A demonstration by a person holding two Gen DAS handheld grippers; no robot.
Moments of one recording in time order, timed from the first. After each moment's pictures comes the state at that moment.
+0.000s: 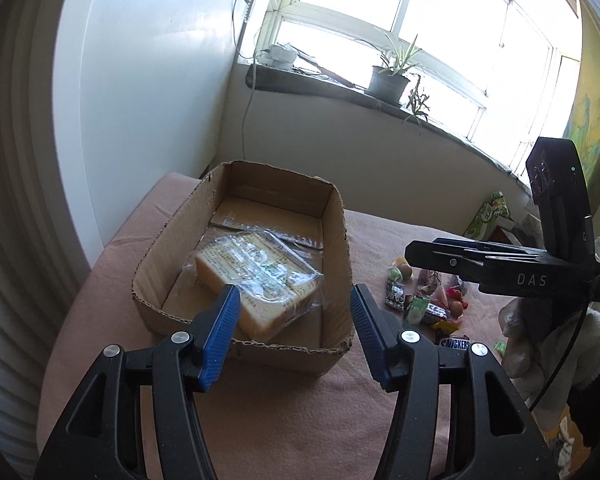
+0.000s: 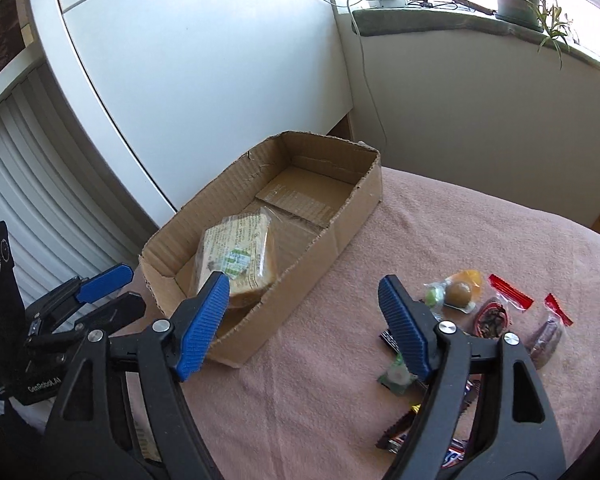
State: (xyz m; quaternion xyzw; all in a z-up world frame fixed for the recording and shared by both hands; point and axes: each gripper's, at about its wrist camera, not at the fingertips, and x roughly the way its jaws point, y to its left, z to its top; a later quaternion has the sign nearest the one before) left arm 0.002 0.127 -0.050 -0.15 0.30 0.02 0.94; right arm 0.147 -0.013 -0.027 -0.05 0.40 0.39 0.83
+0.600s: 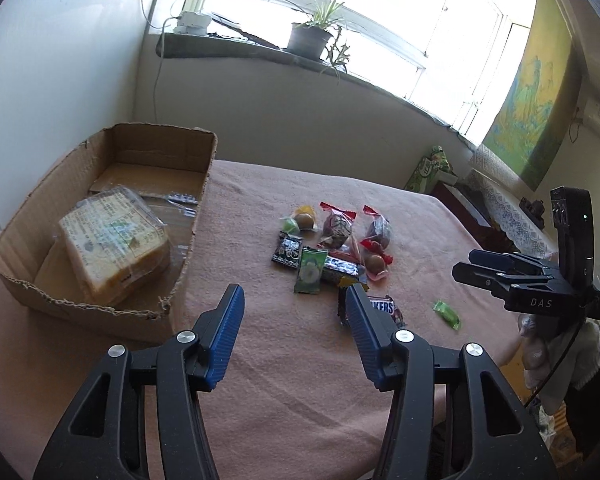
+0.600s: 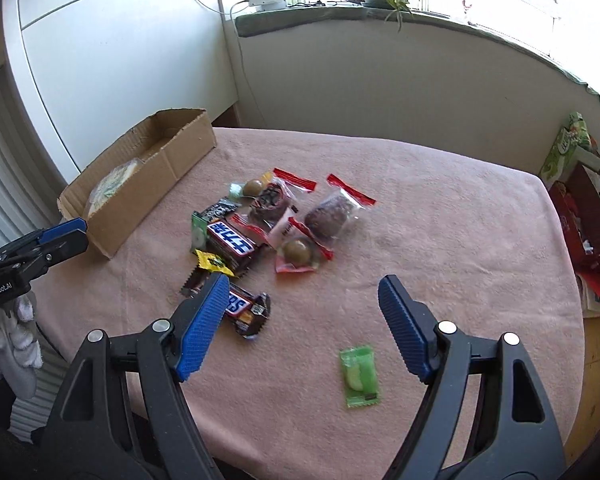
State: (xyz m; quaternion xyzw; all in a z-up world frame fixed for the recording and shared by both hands) left arm 0.026 0.041 -0.073 -0.14 0.34 -0.10 0.92; right arm 0.114 -0.193 -0.053 -0.06 0.41 0.23 0.88
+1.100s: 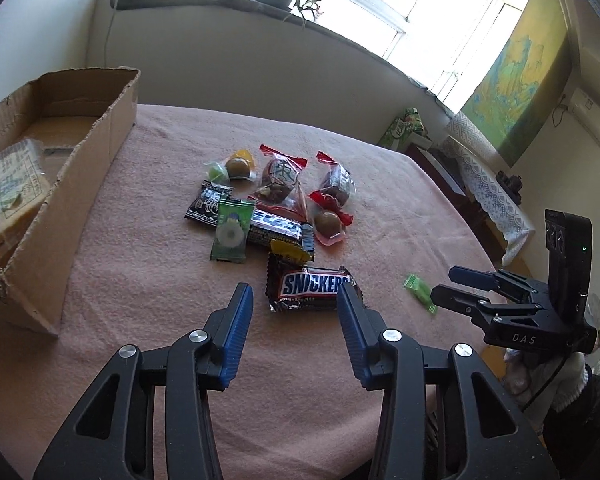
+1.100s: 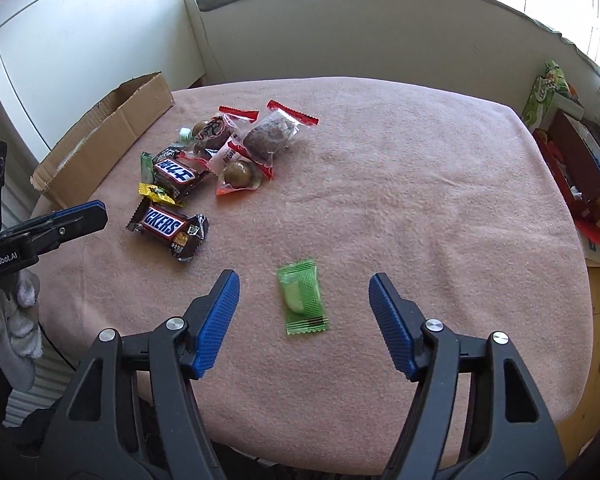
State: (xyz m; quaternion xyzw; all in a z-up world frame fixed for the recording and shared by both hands) left arm 0.057 -0.013 -0.105 -0.15 0.40 -0.16 0.89; right arm 0.099 -0.235 -0.099 -0.04 0.45 0.20 0.87
